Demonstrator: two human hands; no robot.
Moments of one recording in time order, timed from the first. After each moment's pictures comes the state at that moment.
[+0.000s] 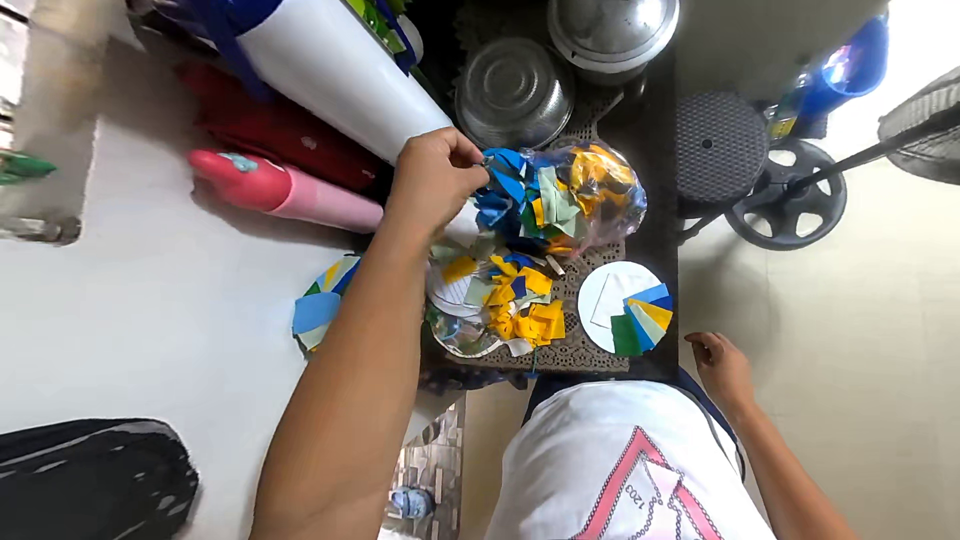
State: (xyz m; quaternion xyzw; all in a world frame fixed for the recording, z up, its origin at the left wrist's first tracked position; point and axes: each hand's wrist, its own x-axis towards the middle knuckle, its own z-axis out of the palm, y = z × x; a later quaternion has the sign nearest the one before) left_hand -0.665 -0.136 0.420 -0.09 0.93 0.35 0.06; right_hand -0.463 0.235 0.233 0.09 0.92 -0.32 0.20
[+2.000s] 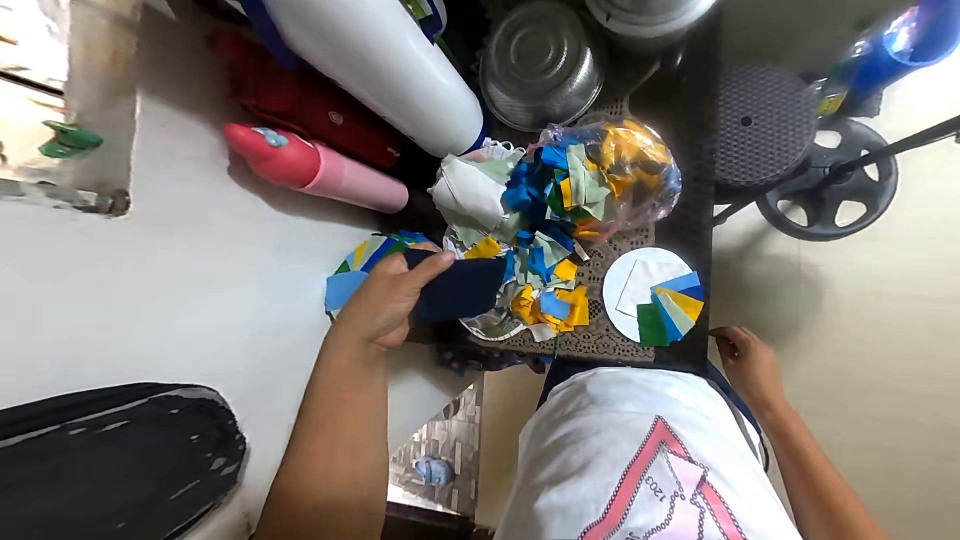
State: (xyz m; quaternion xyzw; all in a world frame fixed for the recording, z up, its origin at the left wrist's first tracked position) left_hand -0.536 -0.199 0.409 -0.29 0.78 0.53 0.13; right_hand -0.457 0.235 0.221 0.07 0.92 -0.33 0.20
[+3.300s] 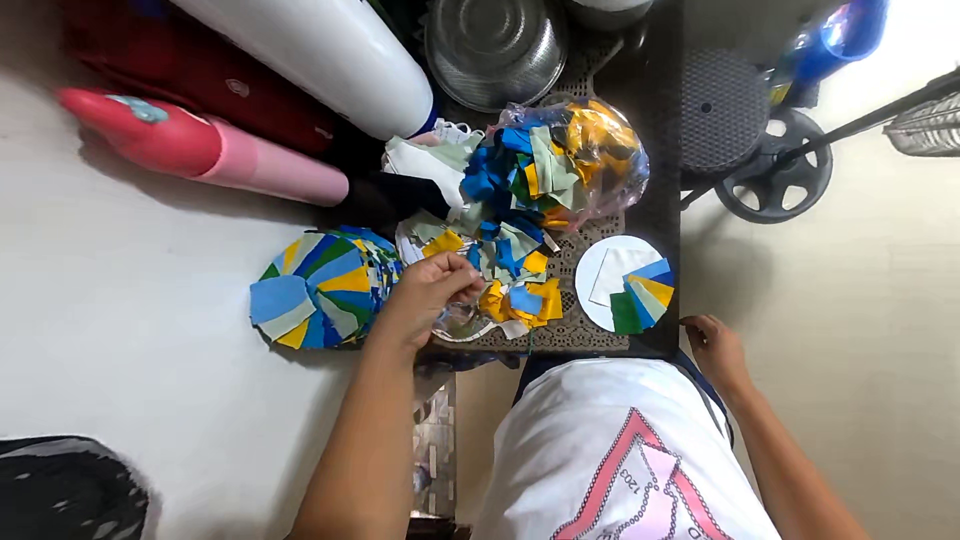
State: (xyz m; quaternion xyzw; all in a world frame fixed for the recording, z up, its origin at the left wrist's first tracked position) left_hand -0.538 -0.177 0.336 -0.23 0.77 0.56 0.20; right_hand -0.450 0.235 0.223 0.08 0.92 -0.32 0.21
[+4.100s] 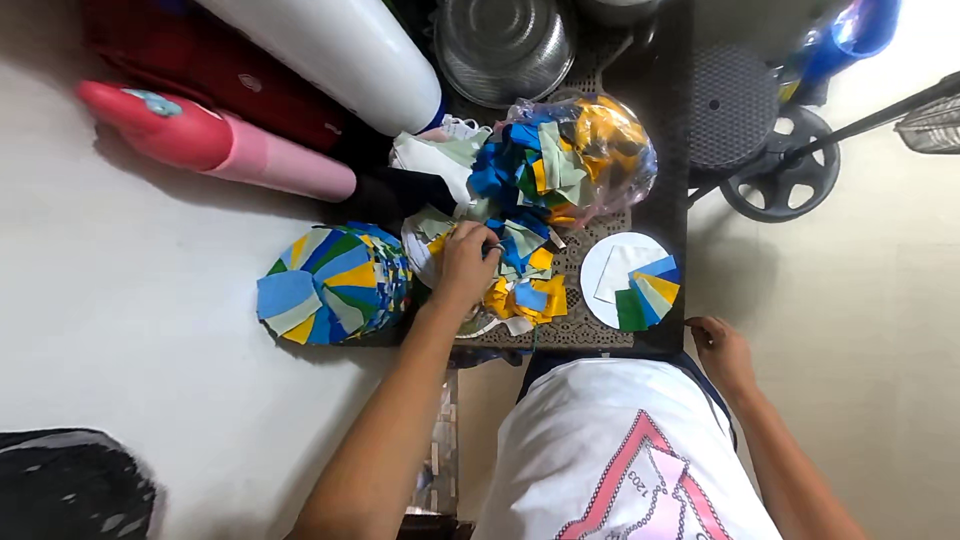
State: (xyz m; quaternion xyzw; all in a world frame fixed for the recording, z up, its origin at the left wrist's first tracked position) left_hand -0.569 -0.164 0.282 -0.03 0.97 0.22 0.14; right_hand -0.443 0.229 0.227 0.09 0.92 -0.32 0.19
